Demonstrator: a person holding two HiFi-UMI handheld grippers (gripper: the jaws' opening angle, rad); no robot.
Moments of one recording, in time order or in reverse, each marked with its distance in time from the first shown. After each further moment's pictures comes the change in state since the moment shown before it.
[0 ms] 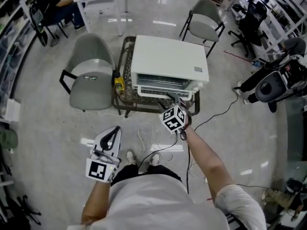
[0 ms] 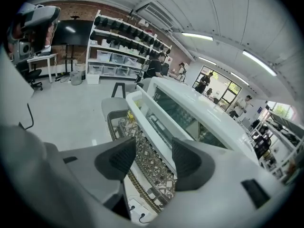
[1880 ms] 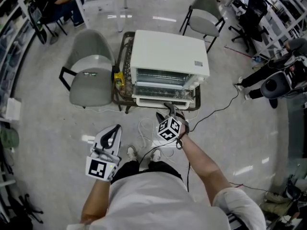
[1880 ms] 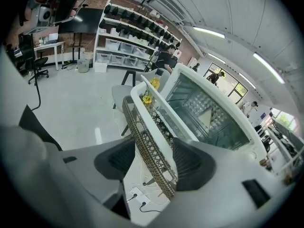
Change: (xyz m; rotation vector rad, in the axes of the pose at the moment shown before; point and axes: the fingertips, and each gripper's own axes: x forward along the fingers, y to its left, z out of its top) left arm -0.004 -0.006 -0.006 -0.007 0.023 -0.017; right arm -0.005 0.070 -0.053 -0.093 0.094 0.030
